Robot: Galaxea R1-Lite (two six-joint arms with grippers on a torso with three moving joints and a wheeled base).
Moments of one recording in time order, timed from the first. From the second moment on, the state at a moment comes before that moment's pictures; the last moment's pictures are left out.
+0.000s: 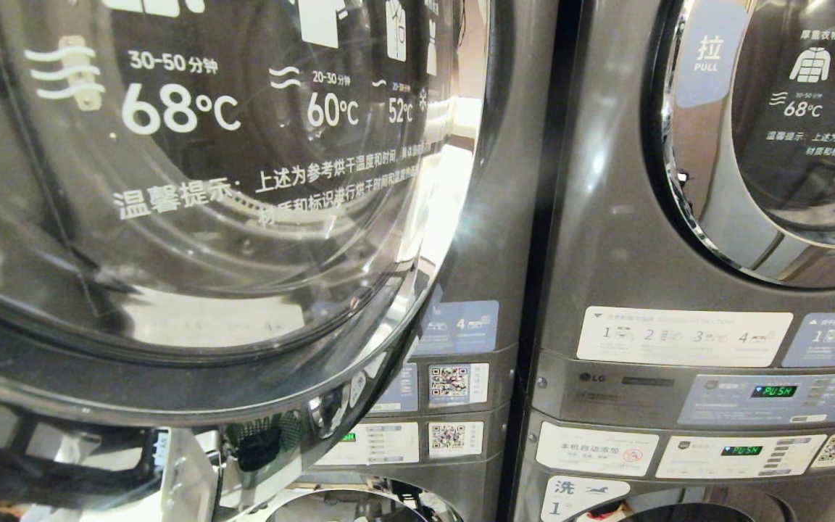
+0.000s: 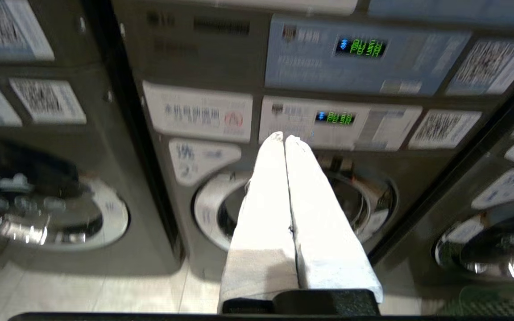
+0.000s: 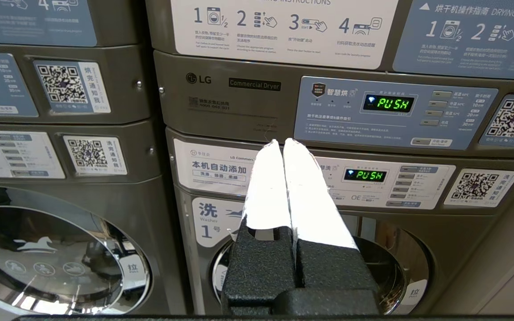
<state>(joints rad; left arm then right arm) 0.11 0.42 -0.10 -0.05 -0.10 -0.01 0.00 0.00 0.00 0.00 0.00 -0.04</state>
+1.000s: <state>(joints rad) 0.00 0.01 -0.05 0.12 -0.03 0.13 0.00 0.00 0.00 0.00 0.00 -0.03</state>
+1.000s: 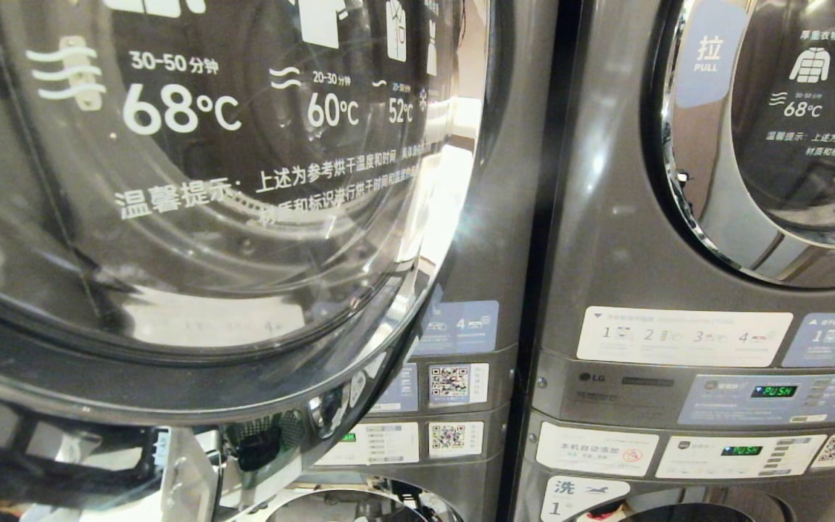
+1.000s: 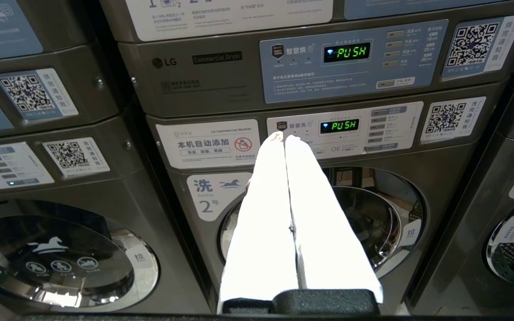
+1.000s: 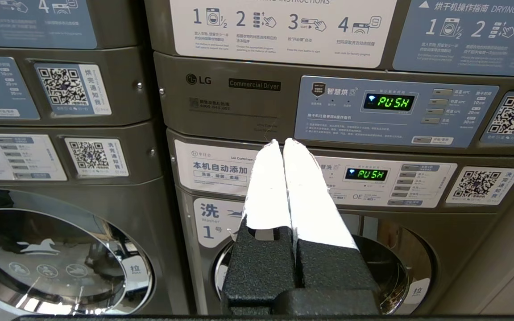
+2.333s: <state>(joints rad) 0.00 0.00 -0.05 0.12 -0.02 0.10 0.00 0.00 0.00 0.00 0.00 -0.01</state>
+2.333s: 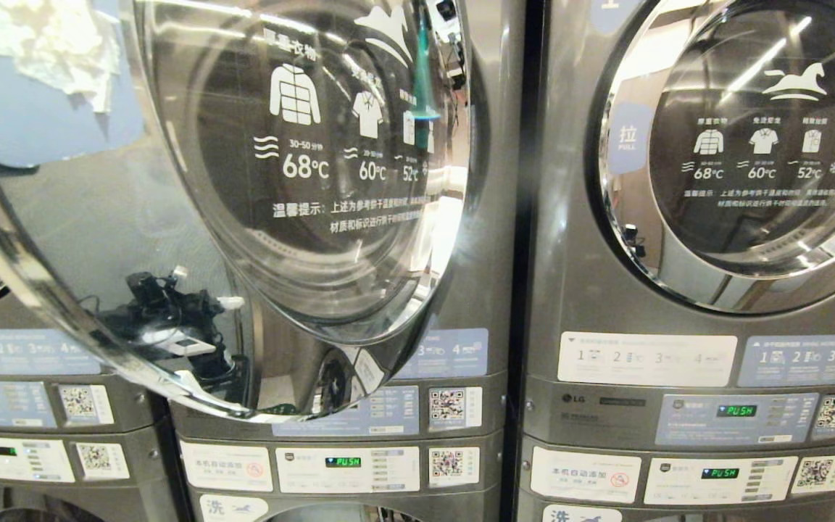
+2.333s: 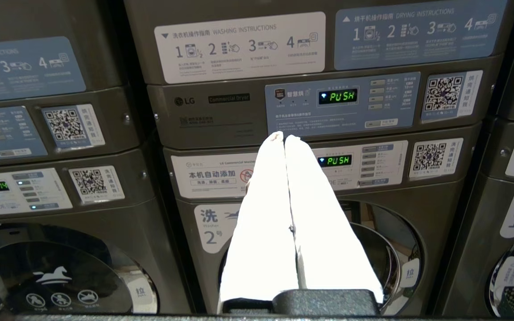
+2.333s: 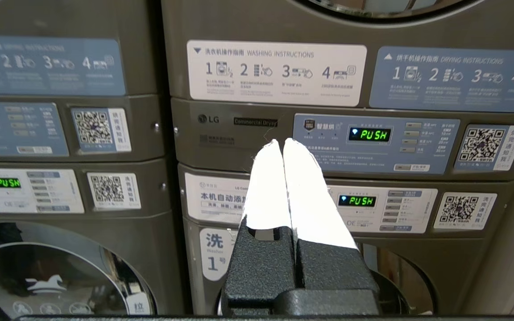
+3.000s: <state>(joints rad) 0.00 0.00 -0.08 0.12 -0.05 0.11 0.00 0.00 0.00 0.00 0.00 -0.01</state>
